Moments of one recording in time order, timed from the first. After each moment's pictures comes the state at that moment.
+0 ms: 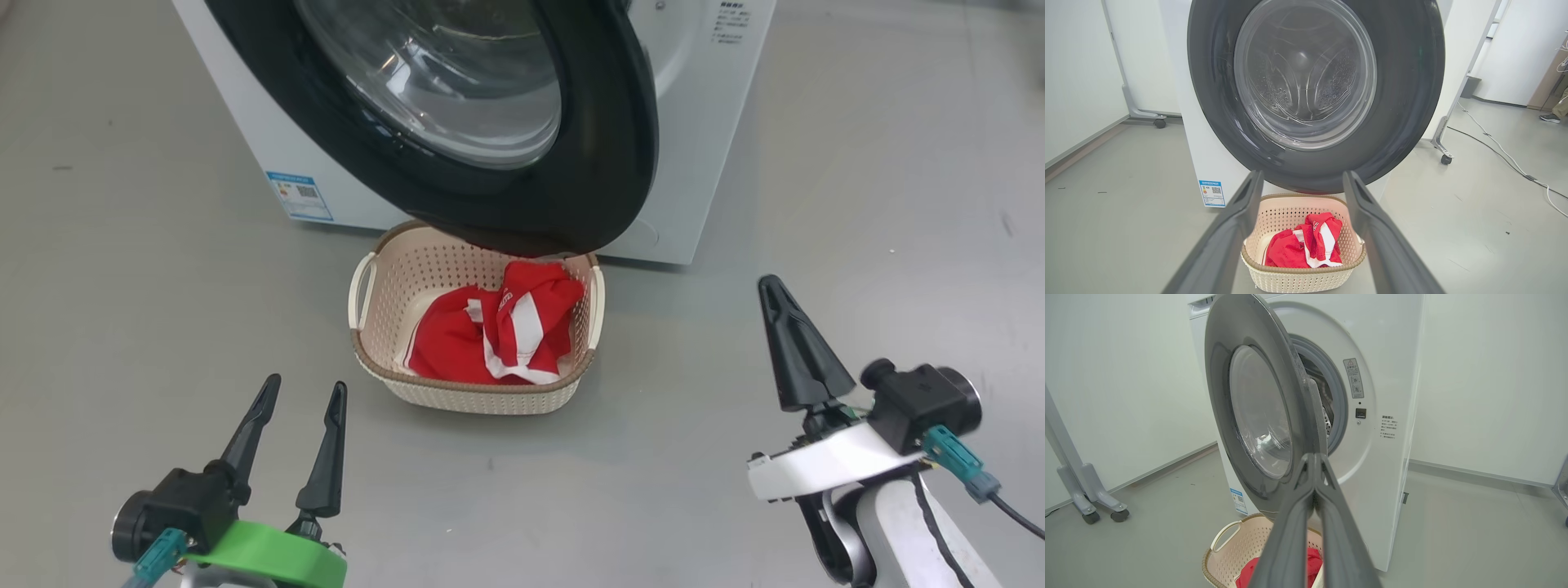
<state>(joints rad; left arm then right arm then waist) -0.02 0.14 -0.26 0.08 -0.43 -0.04 -0.26 -0.09 -0.14 0.28 0.02 0.31 0.12 -0.25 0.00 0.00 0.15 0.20</state>
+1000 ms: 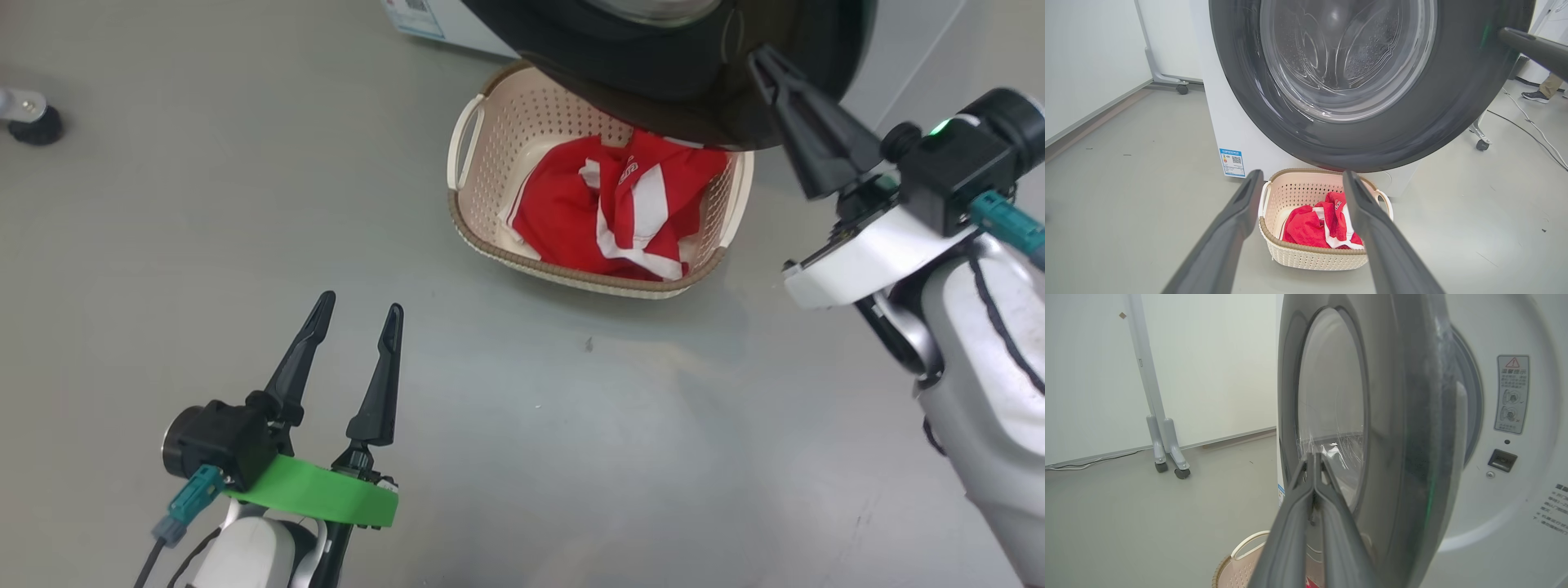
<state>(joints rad) -0.15 0.05 -0.29 0.05 -0.41 -0.08 -0.26 -0.57 -0.34 0.43 0.04 0.31 0.12 -0.11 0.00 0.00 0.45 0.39</state>
